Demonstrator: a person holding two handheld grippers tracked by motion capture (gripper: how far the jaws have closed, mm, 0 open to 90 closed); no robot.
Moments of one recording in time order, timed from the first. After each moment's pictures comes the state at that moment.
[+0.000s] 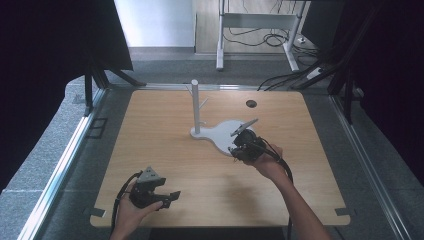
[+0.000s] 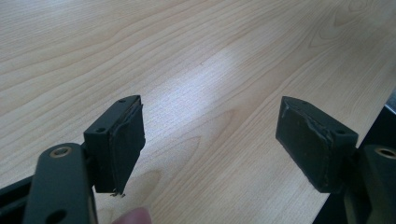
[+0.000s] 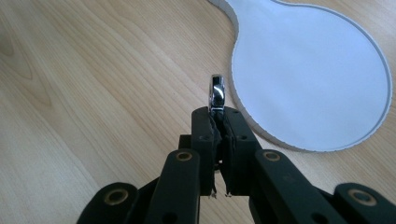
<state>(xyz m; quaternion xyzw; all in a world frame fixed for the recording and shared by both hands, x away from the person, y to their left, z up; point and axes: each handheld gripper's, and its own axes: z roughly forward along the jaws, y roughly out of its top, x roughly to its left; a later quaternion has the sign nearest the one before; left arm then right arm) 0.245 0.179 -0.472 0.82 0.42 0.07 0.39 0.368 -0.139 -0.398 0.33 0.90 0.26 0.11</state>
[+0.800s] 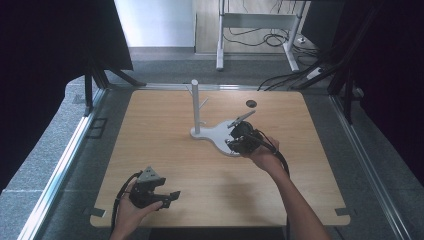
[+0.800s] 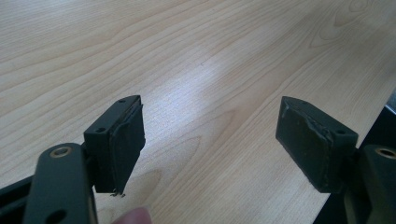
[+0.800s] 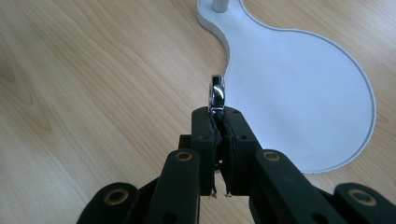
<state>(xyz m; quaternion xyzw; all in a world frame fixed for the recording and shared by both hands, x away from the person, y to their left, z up) 0.245 0.180 -0.472 0.82 0.42 0.07 0.39 0.383 -0.129 -0.385 0.33 0.90 0.26 0.11</state>
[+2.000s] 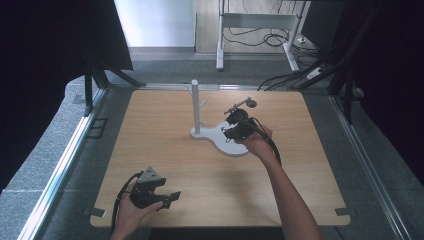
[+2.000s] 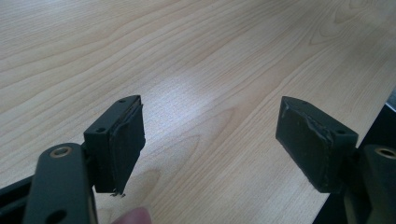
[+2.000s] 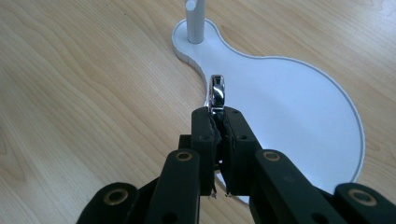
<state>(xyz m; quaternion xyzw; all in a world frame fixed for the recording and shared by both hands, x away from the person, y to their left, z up) 0.246 0.179 -0.473 0.82 0.42 0.07 0.39 0.427 -0.117 -0.386 0.36 0.88 0.27 0.11</state>
